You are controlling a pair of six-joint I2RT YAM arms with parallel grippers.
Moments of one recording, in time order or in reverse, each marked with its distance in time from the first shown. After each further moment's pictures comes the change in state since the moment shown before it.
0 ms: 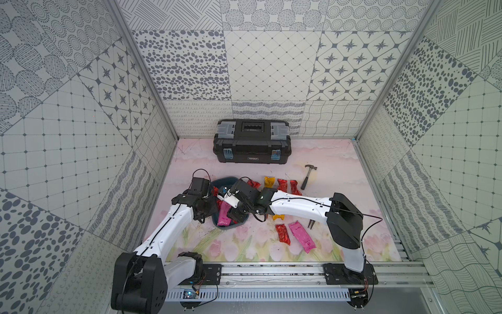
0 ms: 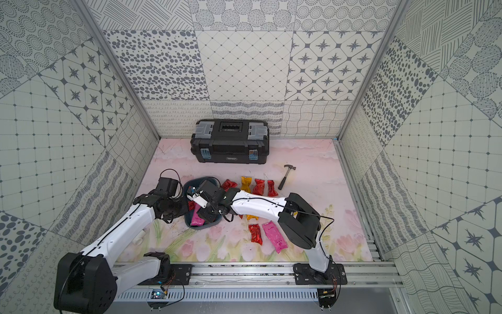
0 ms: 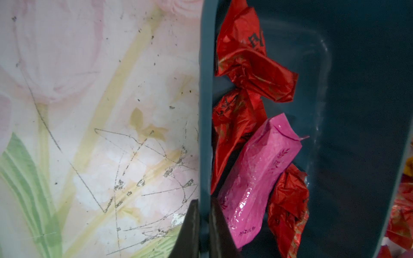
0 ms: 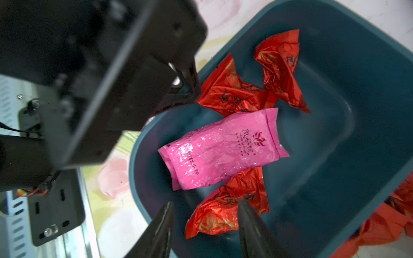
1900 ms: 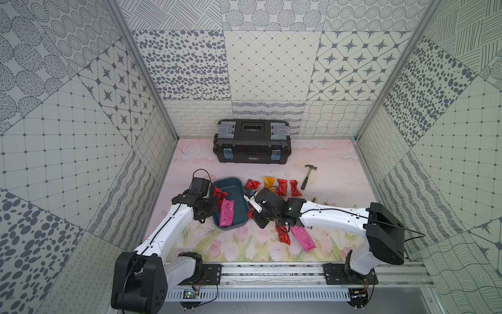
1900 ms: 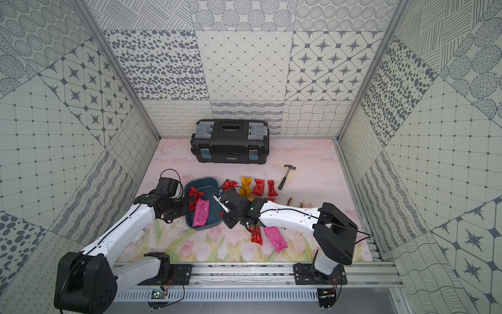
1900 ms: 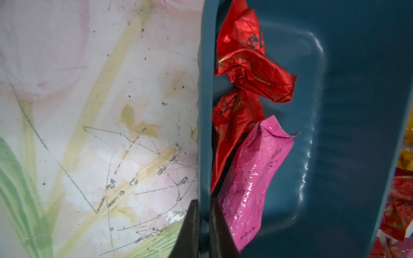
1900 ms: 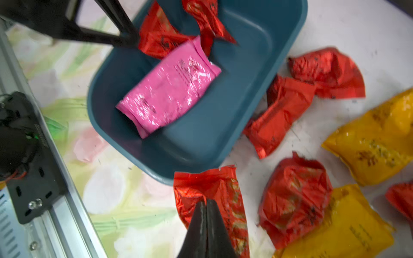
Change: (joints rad) left arm 0.000 0.006 0.000 0.000 0.029 0.000; right arm -0.010 -0.415 -0.534 0.151 0.173 0.243
